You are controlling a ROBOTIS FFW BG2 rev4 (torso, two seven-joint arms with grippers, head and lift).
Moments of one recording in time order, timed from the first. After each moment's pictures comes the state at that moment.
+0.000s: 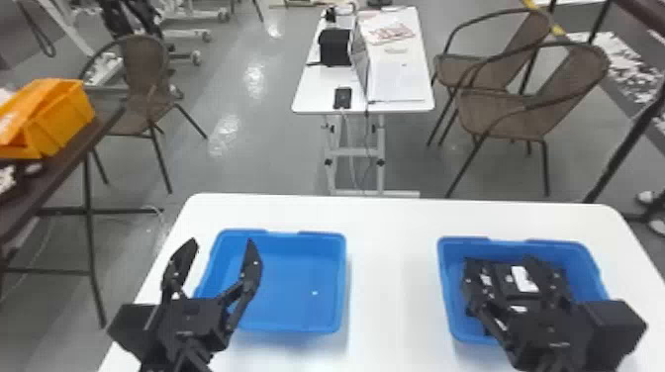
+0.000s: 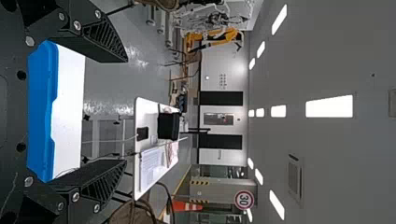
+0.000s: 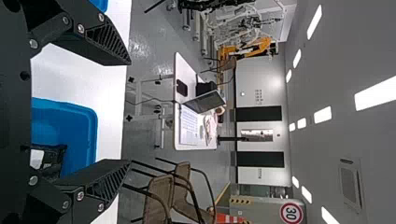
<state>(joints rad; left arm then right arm) 0.54 0.06 0.02 -1.93 0.07 -0.22 0.02 0.49 -0.02 0.06 -1.92 -0.01 0.00 0.09</state>
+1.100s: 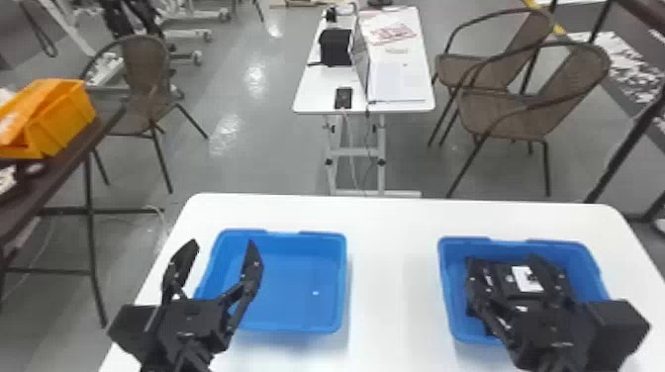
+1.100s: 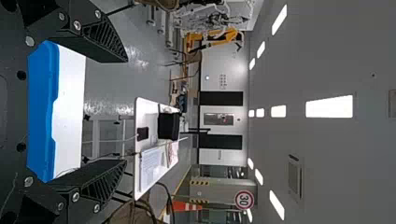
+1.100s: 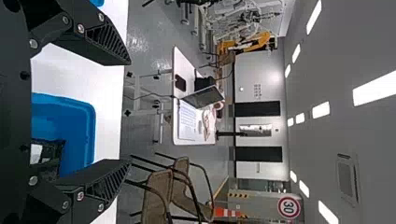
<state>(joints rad) 0.54 0.06 0.02 -1.93 0.07 -0.22 0.02 0.49 -0.02 0.06 -1.92 -0.01 0.00 0.06</state>
